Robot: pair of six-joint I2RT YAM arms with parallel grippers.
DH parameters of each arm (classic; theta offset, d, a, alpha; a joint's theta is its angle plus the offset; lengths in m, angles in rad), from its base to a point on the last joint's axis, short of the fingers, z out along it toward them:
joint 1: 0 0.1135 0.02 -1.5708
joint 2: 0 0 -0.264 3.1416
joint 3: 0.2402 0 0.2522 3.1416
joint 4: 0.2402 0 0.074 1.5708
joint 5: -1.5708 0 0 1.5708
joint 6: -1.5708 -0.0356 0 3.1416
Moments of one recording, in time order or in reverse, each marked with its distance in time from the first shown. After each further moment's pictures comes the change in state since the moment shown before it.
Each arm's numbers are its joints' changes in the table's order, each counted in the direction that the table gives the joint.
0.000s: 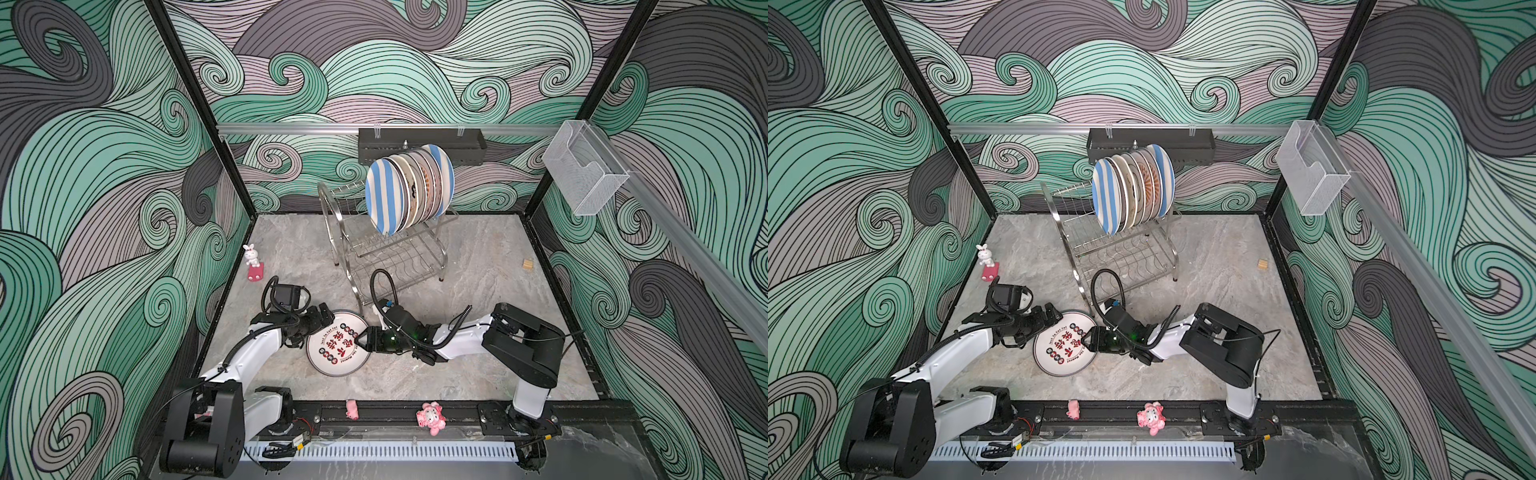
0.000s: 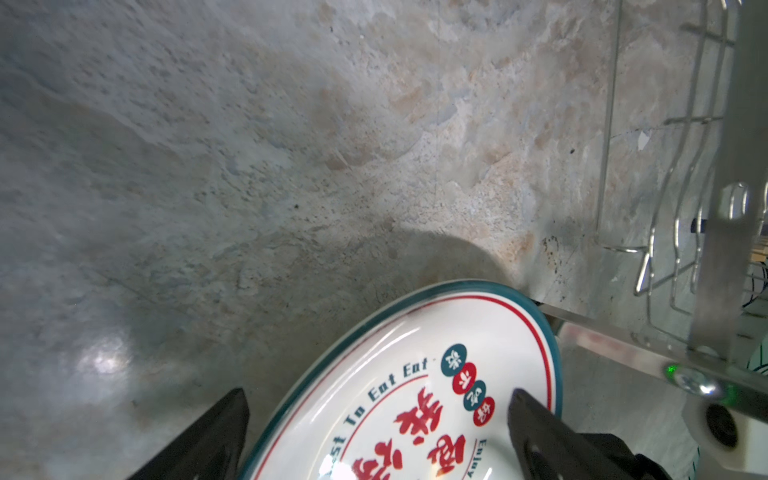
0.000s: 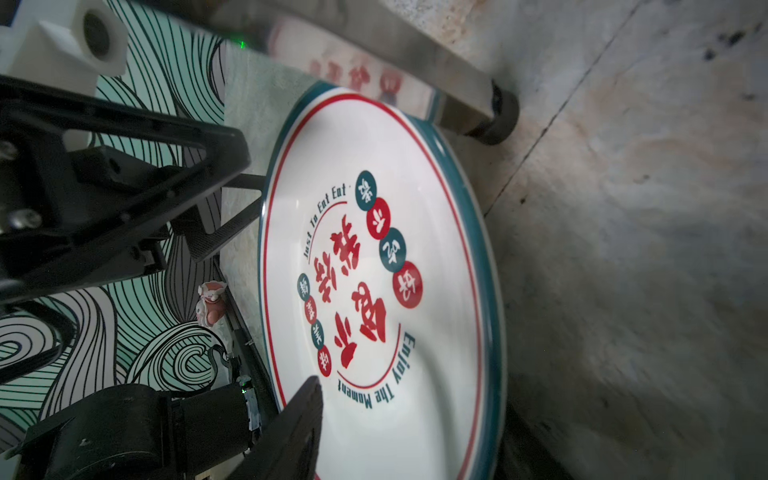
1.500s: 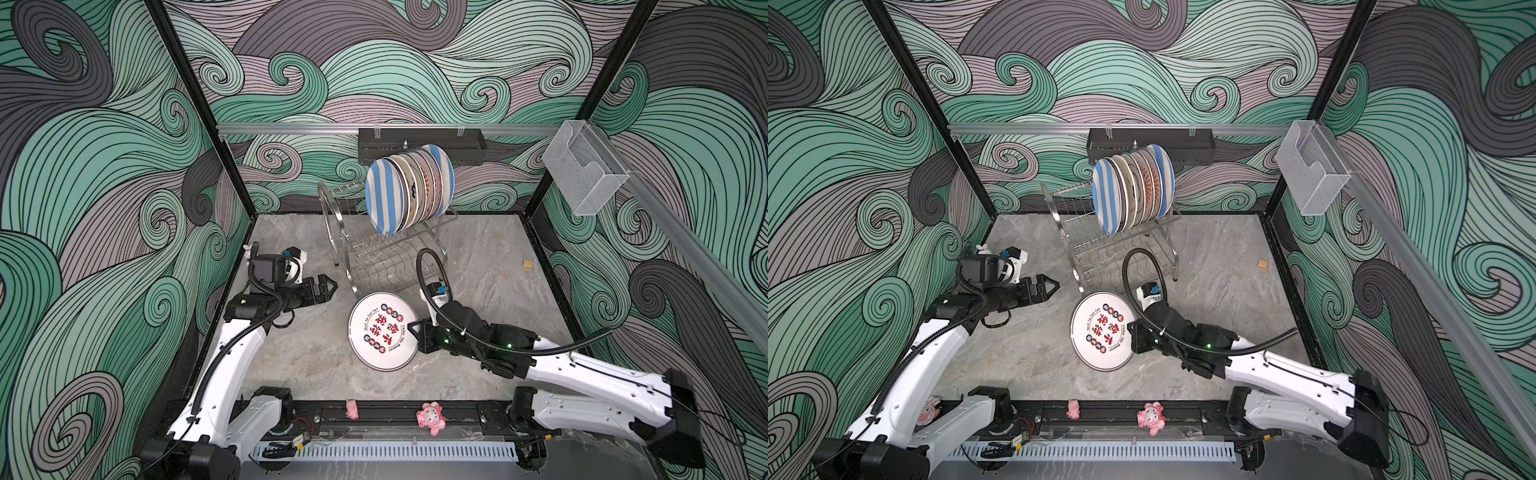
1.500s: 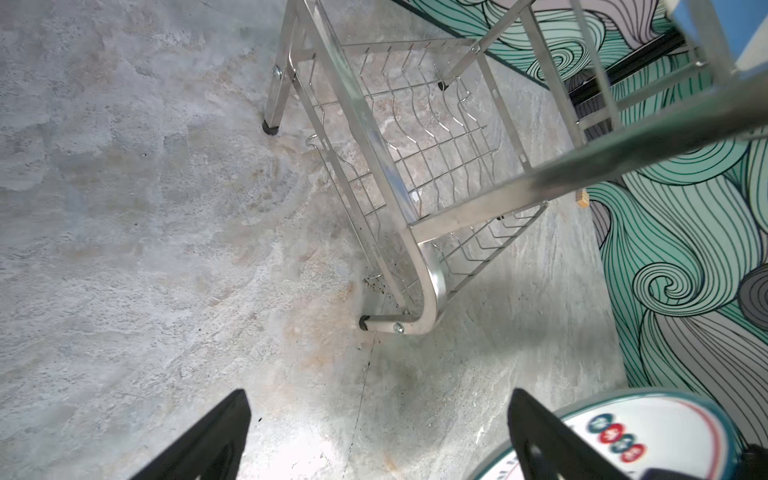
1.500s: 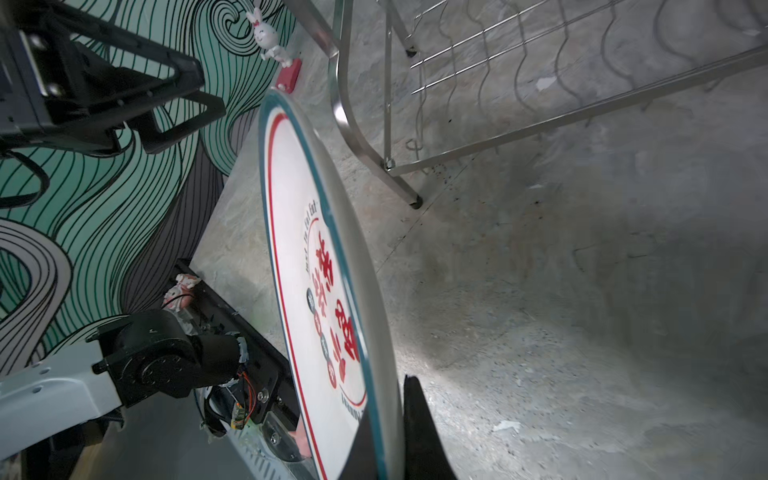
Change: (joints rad) left arm -0.004 -0.154 0.397 0.290 -0.111 -0.248; right arm 0.045 -0.837 0.093 0.944 -0.403 0.299
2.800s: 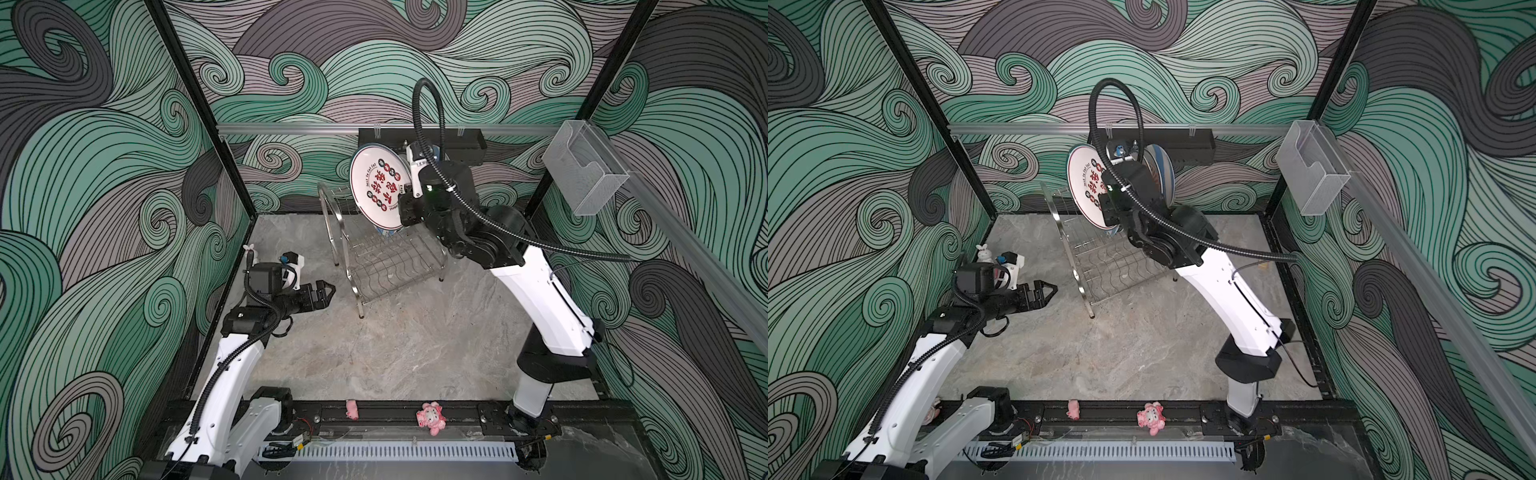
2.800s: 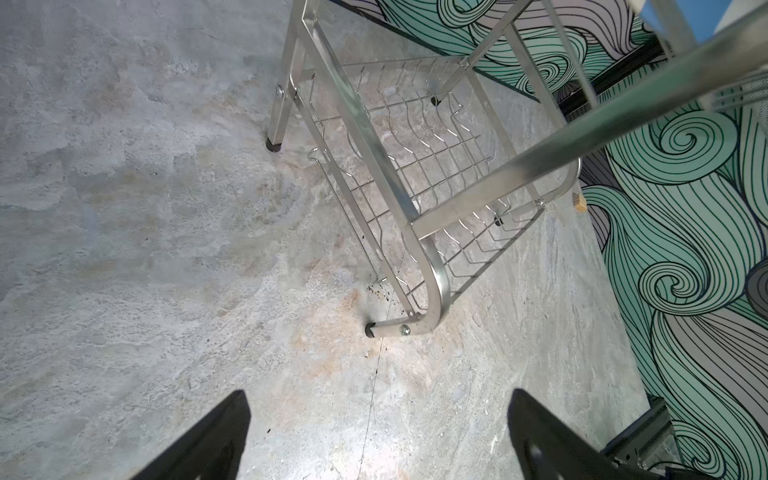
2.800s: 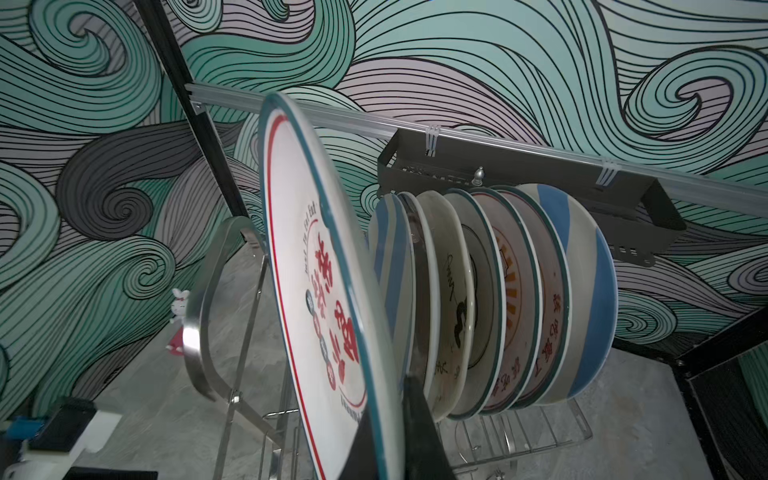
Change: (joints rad) left arm 0.018 -0.099 -0.086 -0.076 -0.002 -0.014; right arm -0.148 0.856 1.689 0.509 -0.470 0.609
